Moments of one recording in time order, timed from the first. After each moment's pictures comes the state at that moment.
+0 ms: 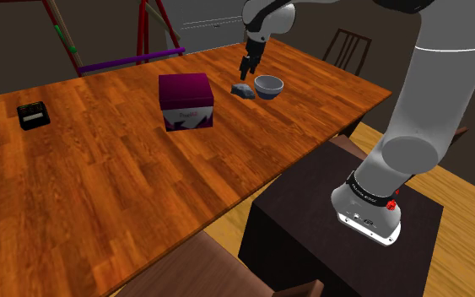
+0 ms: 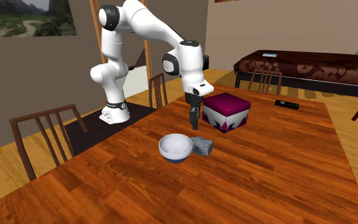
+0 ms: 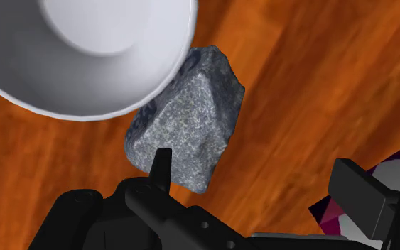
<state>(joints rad) 0.01 0.31 -0.23 -1.91 0.24 2.28 -0.61</state>
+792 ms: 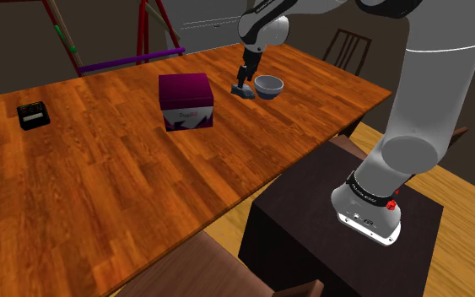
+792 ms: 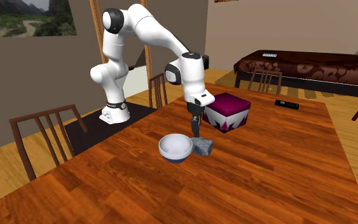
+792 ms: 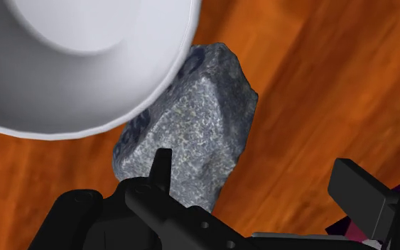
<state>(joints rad) 0.00 0.39 -0.22 -1.91 0.27 2.35 -0.63</state>
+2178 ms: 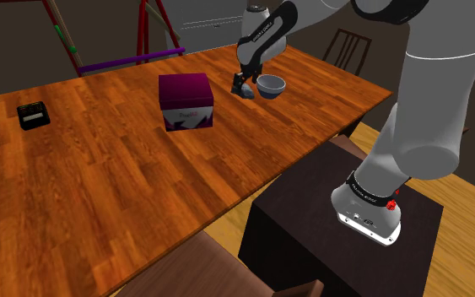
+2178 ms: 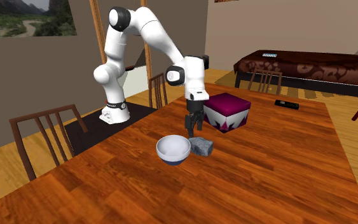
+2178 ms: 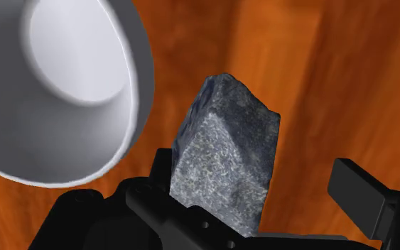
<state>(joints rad) 0.33 0.38 -0.49 -2.05 0.00 2.56 -0.04</state>
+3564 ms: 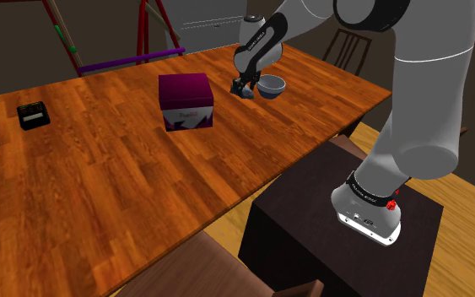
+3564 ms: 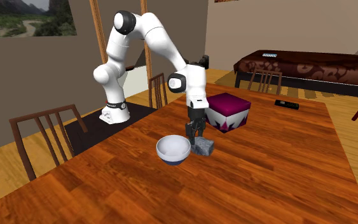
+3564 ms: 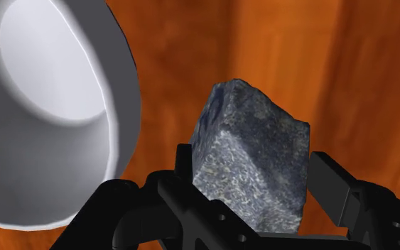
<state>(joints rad) 0.32 0.47 -0.49 -2.02 0.04 2.61 0.03</state>
